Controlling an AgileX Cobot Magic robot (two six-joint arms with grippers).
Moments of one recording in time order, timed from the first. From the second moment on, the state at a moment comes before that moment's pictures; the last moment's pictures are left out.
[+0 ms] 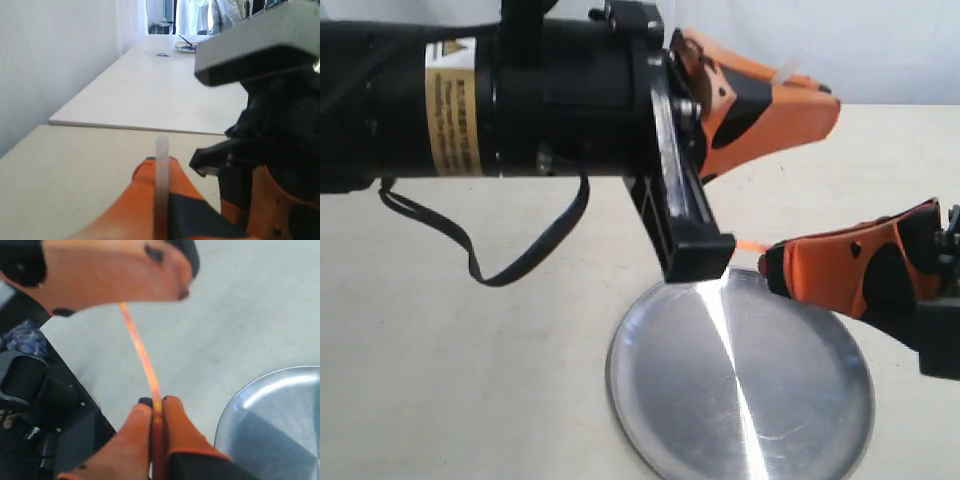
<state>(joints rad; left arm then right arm) -0.89 1.31 -0.98 1.36 -0.56 -1.24 0.42 0.74 -0.68 0.81 0.75 -0.40</state>
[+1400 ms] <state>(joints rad) -0.89 1.31 -0.96 1.51 -0.60 -1.68 0.41 0.67 -0.68 0.80 0.92 -0.44</state>
